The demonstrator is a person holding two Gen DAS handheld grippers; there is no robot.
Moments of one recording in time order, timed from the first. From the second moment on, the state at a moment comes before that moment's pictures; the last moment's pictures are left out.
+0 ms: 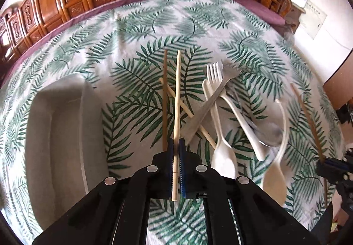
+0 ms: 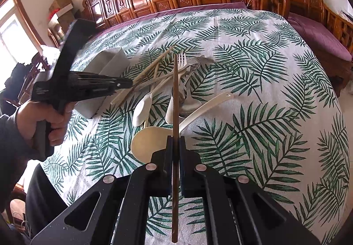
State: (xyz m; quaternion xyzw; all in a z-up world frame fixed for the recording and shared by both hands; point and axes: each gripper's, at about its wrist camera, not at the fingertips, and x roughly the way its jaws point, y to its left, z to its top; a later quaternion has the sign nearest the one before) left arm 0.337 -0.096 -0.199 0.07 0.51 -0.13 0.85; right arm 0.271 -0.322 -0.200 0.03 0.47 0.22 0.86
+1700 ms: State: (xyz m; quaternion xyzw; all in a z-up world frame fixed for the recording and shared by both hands) left arm 0.290 0.074 -0.165 -0.03 0.47 -0.08 0.88; right arm 0.306 -0.159 -0.140 -0.02 0.44 0.28 0.85
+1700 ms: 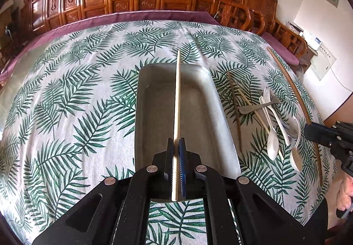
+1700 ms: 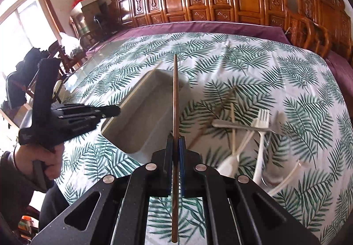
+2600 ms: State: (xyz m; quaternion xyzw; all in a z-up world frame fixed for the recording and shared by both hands) left arm 0.242 0.117 -0.126 -0.03 0.40 -0.06 0.92; right arm 0.353 -0.077 -0.164 -0.01 0.46 0.29 0.84
